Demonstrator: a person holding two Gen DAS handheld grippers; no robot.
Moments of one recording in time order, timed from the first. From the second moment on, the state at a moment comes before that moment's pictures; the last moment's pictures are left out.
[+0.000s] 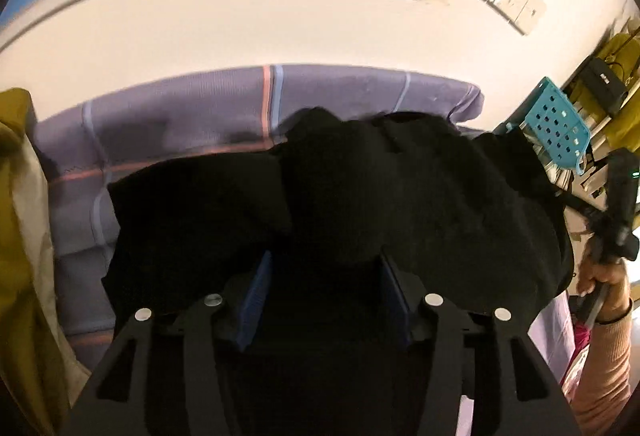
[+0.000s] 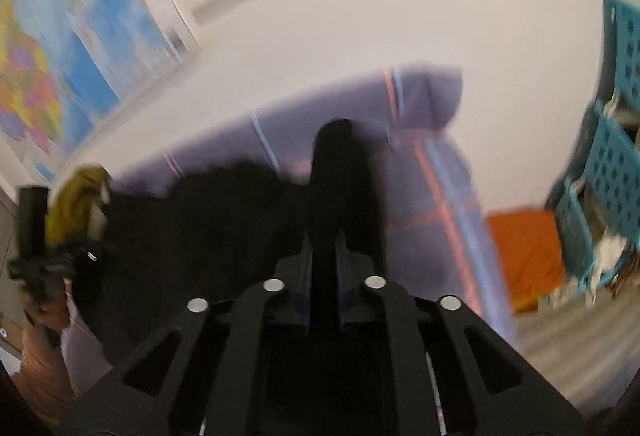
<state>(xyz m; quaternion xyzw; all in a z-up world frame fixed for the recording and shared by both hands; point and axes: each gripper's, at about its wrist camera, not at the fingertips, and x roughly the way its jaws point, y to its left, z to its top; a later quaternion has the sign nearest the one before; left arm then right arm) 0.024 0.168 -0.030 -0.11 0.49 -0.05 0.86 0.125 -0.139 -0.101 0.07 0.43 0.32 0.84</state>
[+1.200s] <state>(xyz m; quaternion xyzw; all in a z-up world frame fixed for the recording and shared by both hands) -0.103 0.196 -0.037 -0.04 0.46 0.02 0.89 0.046 -0.220 -0.102 0.04 0.42 0.29 0.86</state>
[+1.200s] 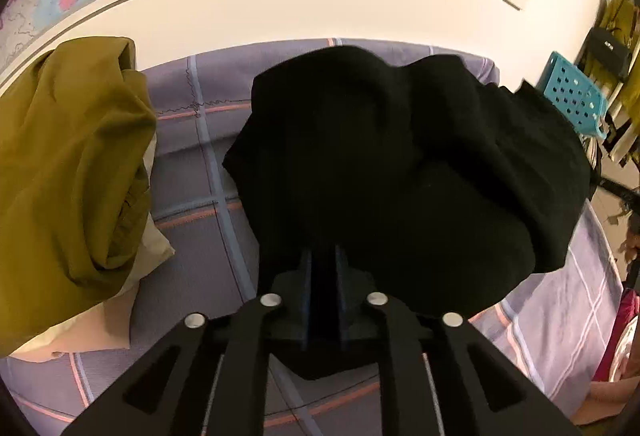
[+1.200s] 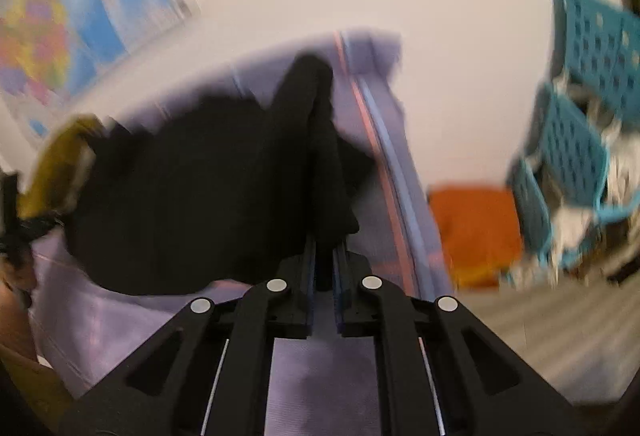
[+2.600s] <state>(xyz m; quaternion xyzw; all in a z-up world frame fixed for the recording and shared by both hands) -0.076 0.172 -0.013 -0.03 0.41 -0.05 0.91 0.009 0.059 -0.043 -0.04 0.35 0.52 0.77</state>
